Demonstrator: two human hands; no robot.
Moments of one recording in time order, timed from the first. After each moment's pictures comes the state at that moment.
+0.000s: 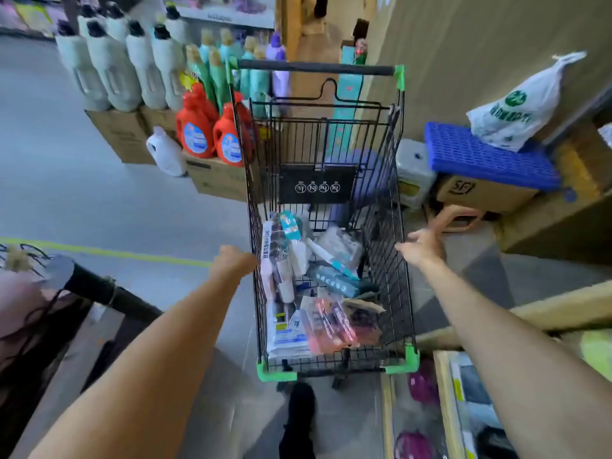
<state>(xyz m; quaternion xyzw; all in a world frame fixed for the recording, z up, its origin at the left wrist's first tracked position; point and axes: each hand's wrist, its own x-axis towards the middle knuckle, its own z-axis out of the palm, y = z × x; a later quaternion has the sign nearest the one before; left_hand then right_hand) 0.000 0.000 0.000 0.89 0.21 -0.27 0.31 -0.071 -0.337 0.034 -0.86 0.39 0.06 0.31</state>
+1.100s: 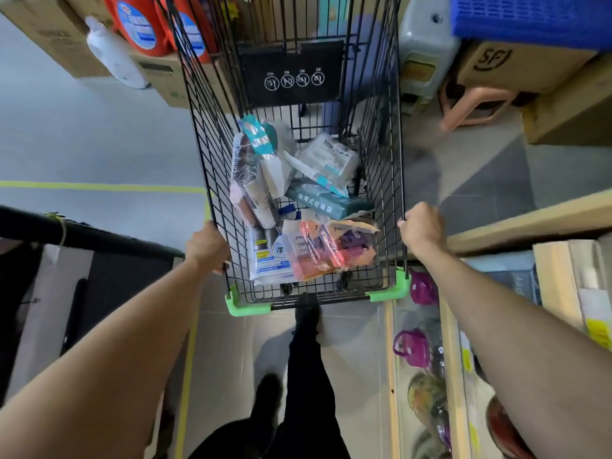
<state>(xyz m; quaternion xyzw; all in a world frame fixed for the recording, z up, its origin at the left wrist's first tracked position) -0.066 0.010 -0.128 0.92 0.17 -0.31 0.16 -0.157 -0.372 -0.119 -0.90 0.38 0.15 0.18</state>
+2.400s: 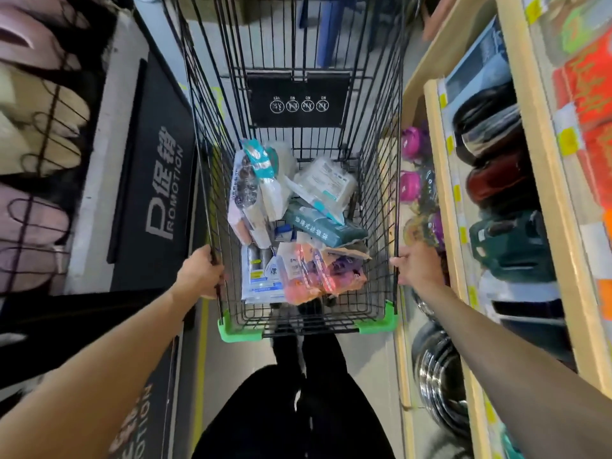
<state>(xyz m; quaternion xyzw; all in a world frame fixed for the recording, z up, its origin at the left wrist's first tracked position) -0.658 0.310 -0.110 0.88 0.15 -0.38 0.25 -0.791 -0.081 -0.096 -0.86 0.37 0.21 0.26</state>
